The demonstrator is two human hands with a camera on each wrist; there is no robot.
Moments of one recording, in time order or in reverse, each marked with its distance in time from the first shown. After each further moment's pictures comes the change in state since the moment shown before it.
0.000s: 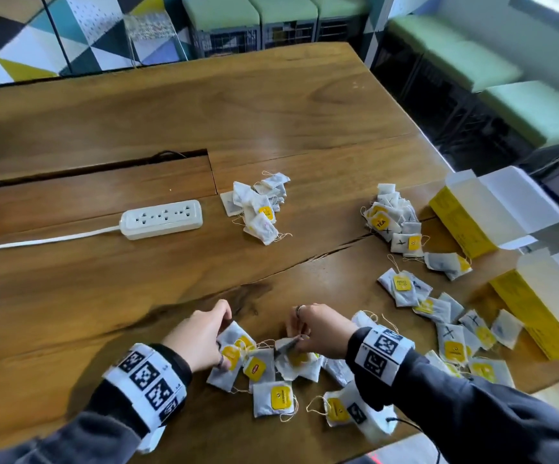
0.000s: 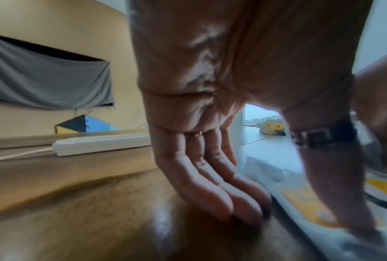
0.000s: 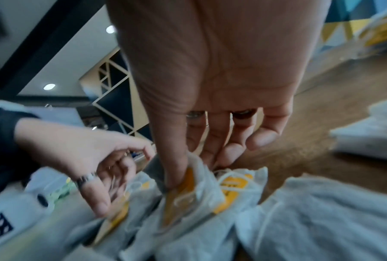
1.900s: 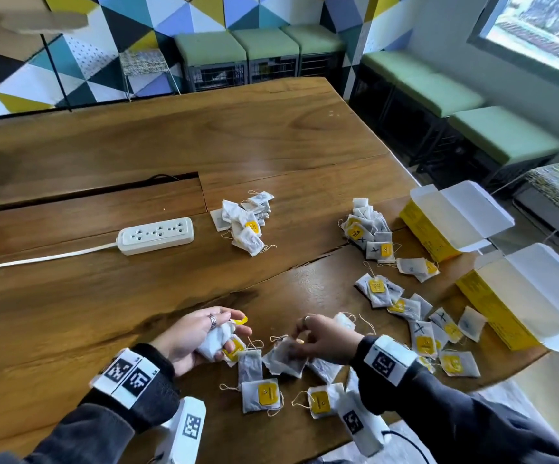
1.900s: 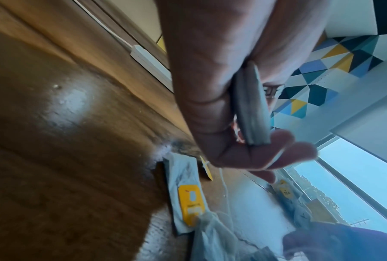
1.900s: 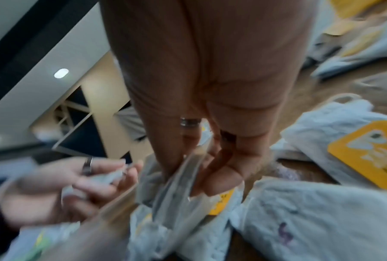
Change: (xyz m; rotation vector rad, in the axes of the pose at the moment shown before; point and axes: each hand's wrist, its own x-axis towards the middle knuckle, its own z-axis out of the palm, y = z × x) left_hand -0.025 0.022 -0.015 -1.439 -0.215 -0.037; right_hand -0.037 0.018 0.004 0.312 0.049 -0.027
